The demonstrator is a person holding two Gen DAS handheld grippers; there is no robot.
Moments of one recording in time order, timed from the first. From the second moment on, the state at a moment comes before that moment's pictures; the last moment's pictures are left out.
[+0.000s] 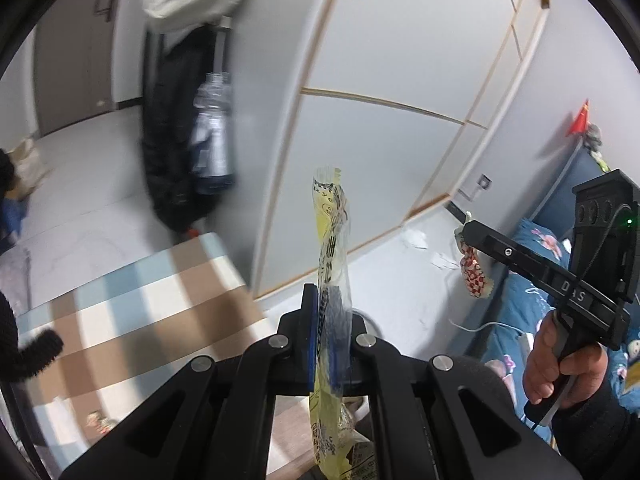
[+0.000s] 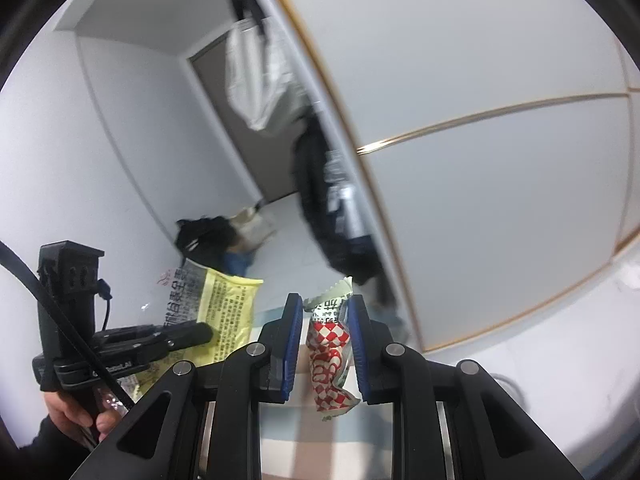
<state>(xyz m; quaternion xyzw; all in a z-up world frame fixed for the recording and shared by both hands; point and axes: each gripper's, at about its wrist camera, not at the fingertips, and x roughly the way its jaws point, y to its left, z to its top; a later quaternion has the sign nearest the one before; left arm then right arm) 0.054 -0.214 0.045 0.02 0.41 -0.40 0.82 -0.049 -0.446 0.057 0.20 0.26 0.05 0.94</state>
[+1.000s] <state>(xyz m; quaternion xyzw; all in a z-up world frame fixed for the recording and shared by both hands) 0.080 -0.427 -0.159 0.13 0.61 -0.45 0.64 -0.044 -0.610 -0.177 0.35 0.42 -0.09 0.83</state>
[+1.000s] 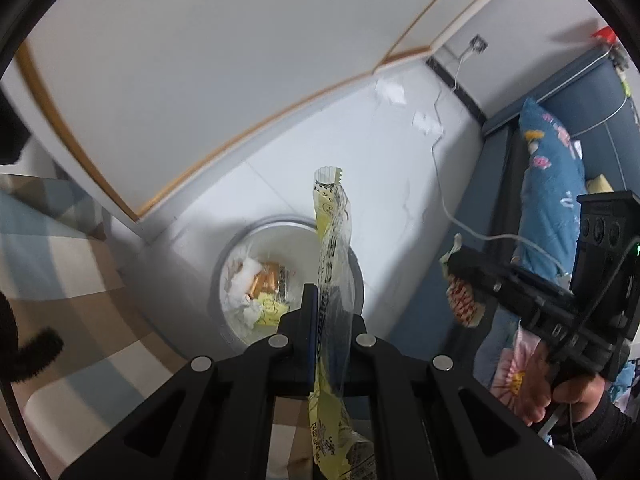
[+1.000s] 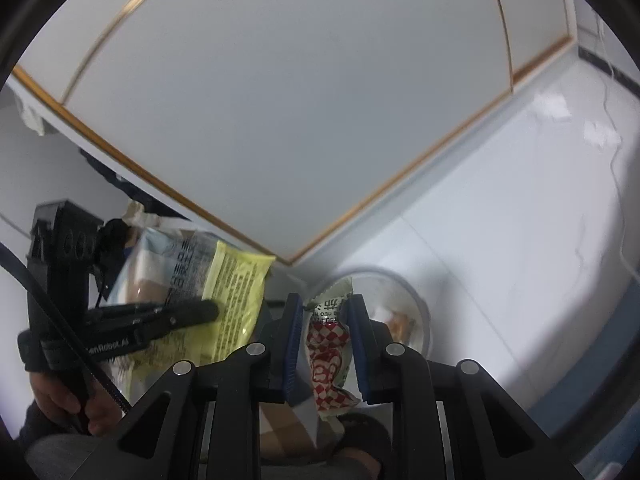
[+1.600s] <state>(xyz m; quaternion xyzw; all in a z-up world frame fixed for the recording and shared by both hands) 0.094 -0.455 -0.234 0.15 0.69 -0.39 0.58 -0.013 -0.601 -0.279 0.42 0.46 -0.05 0.78</state>
